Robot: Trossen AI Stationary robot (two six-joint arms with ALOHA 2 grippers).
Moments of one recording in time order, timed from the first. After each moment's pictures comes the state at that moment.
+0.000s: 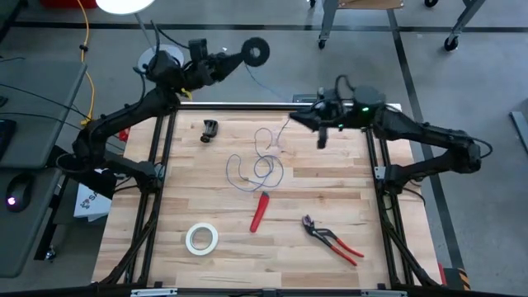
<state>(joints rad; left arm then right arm) 0.57 1.35 1.33 0.53 0.35 -0.92 -0.28 1.20 1.17 -0.01 -0.22 0.18</state>
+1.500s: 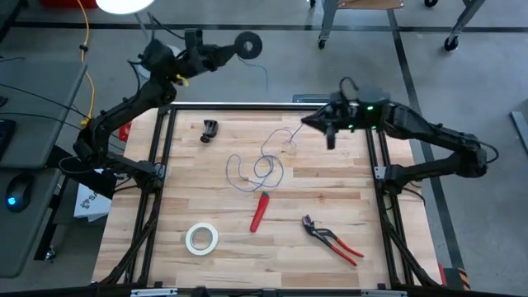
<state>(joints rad) 0.73 1.37 1.33 0.52 0.54 -1.06 -0.31 1.12 1.17 -0.31 -0.21 0.21</state>
